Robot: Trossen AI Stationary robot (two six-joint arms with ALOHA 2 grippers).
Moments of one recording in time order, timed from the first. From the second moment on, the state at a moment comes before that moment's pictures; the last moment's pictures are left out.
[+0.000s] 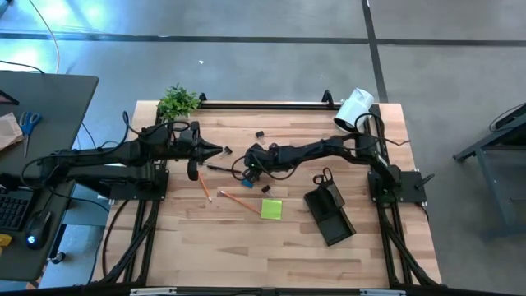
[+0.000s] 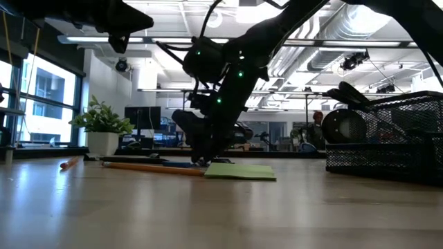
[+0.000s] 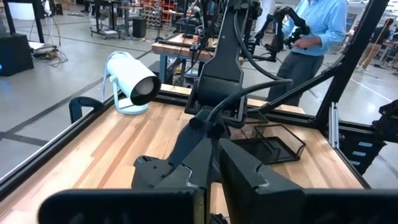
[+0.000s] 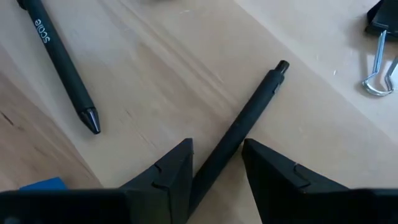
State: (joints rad) left arm 0.33 0.66 0.46 0.08 0.12 -0.11; right arm -0.09 2.22 1.51 -0.34 0.31 0.56
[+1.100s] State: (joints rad) left arm 0.33 0.64 0.46 0.08 0.23 -0.10; right arm 0.08 1.96 1.50 -0.56 0.68 0.36
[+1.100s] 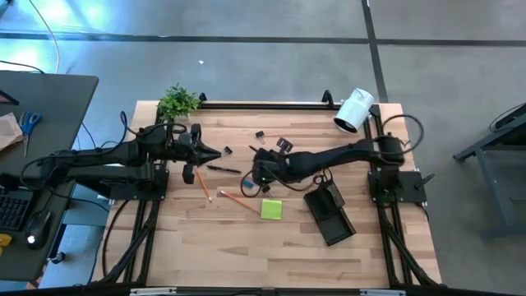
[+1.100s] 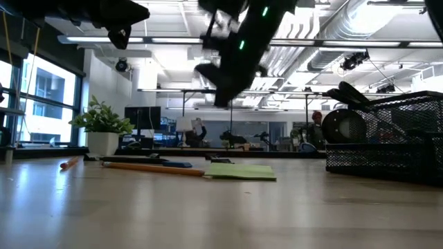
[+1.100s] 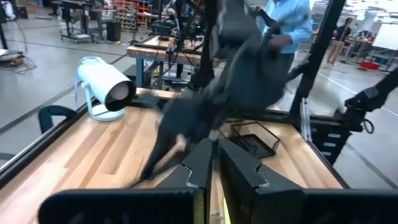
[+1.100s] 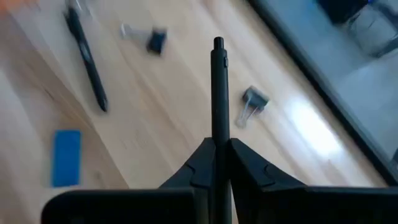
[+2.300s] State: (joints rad) left arm 0.33 0.64 0.46 0.08 0.20 -0.11; right arm 0.68 1.22 0.73 -0.59 1.15 1.08
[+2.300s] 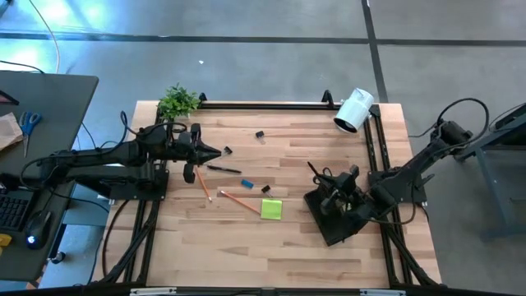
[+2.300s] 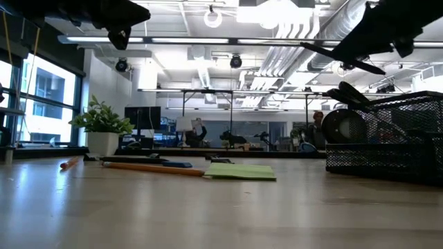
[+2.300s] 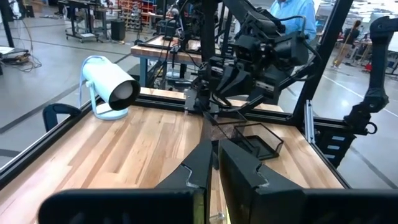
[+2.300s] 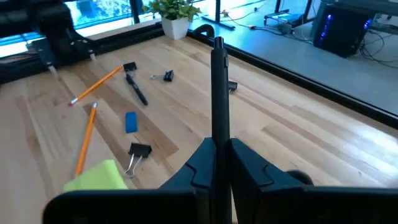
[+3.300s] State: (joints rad) left arm 0.33 0.64 0.46 0.05 0.16 -0.14; right arm 0.78 1.22 0.73 -0.90 1.09 1.52
